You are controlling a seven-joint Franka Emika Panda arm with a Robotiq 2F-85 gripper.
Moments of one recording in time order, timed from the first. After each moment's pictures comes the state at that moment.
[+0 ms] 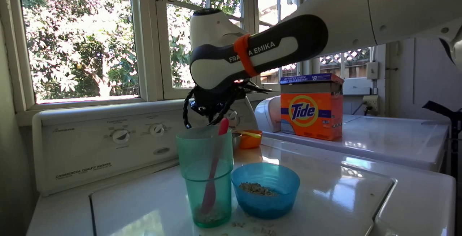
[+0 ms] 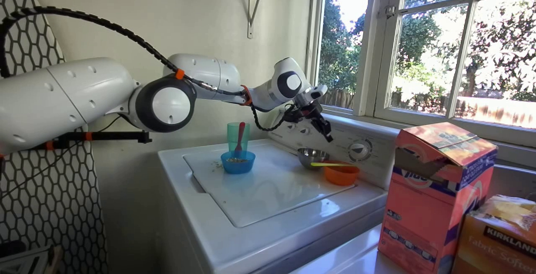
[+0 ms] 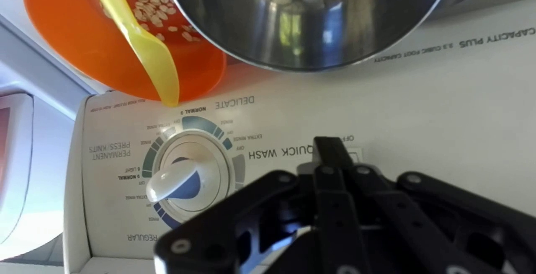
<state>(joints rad) 0.23 1.12 -0.19 -0.52 -0.30 2.14 0.63</state>
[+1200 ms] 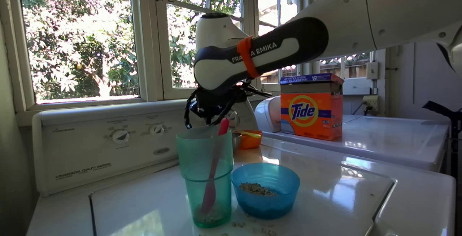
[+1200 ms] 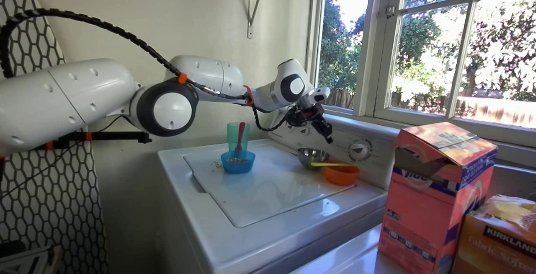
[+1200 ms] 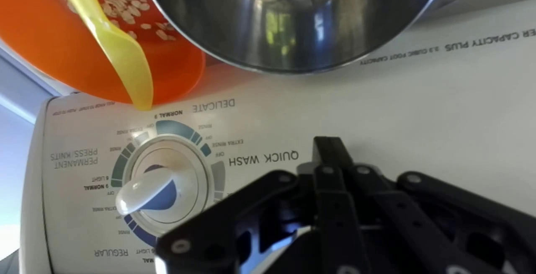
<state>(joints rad) 0.20 1.13 -0.13 -0.53 -0.28 2.19 0.56</state>
